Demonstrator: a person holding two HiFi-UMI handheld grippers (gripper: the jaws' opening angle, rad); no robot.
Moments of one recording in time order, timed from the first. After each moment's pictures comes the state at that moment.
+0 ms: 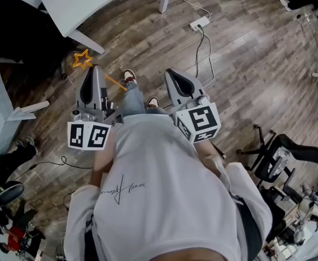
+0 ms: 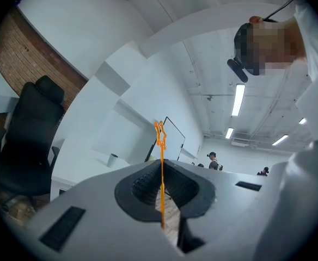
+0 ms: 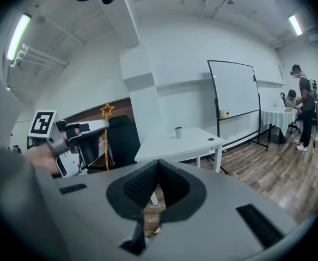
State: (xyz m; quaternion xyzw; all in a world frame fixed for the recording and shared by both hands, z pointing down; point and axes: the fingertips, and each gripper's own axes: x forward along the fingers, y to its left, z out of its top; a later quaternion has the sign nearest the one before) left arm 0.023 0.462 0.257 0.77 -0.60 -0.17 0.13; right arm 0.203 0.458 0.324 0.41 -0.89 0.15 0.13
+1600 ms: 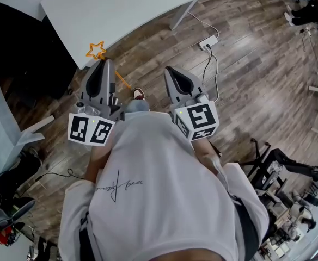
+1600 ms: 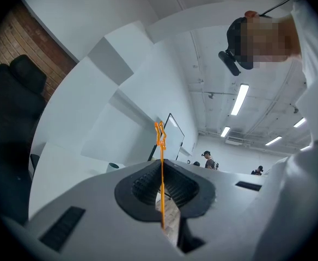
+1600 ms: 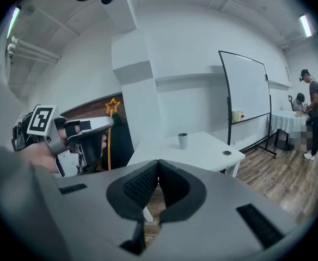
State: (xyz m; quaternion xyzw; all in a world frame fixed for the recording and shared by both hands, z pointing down) left arm -0.091 0.261 0.253 0.81 -0.55 -0.15 0.14; right arm 0.059 0.261 0.318 0.41 -0.89 0.14 0.14
